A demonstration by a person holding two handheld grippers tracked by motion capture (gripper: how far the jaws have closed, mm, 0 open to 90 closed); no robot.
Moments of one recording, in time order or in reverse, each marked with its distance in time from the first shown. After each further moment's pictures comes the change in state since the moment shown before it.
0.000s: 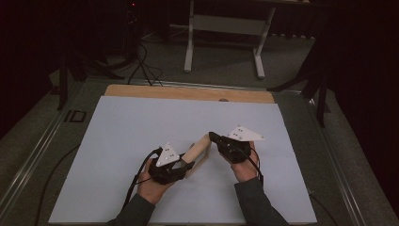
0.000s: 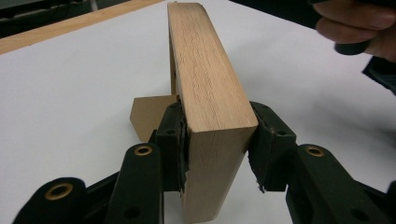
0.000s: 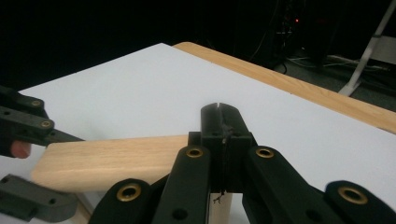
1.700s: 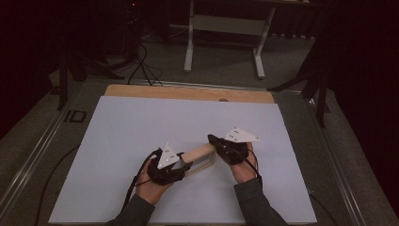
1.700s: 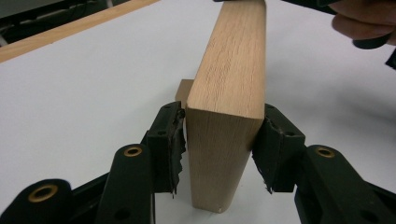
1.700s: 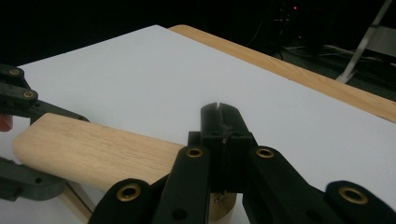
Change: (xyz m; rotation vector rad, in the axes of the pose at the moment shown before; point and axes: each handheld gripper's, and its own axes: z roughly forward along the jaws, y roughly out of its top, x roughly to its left) left arm 0.000 -0.003 -0.001 0.032 0.077 0.030; right arm 0.002 -0.007 0.007 0.059 -0.022 -0.028
